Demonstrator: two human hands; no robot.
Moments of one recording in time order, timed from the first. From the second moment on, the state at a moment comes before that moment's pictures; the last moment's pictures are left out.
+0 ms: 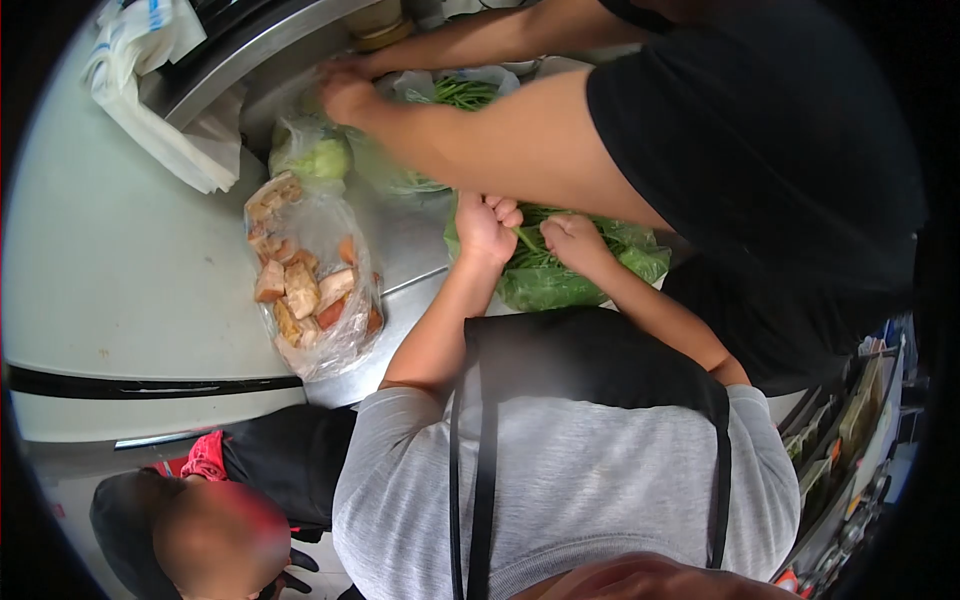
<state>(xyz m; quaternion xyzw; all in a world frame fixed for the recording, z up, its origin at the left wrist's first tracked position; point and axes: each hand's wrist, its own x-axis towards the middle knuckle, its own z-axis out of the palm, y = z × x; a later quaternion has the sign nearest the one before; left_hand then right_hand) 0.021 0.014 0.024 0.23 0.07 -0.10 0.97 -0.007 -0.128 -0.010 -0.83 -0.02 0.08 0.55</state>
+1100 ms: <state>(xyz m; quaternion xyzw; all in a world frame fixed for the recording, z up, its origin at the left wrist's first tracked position) 0.000 0.004 -0.005 0.44 0.02 -0.22 0.87 0.014 -0.154 -0.029 -0.91 -0.21 -0.12 0.34</state>
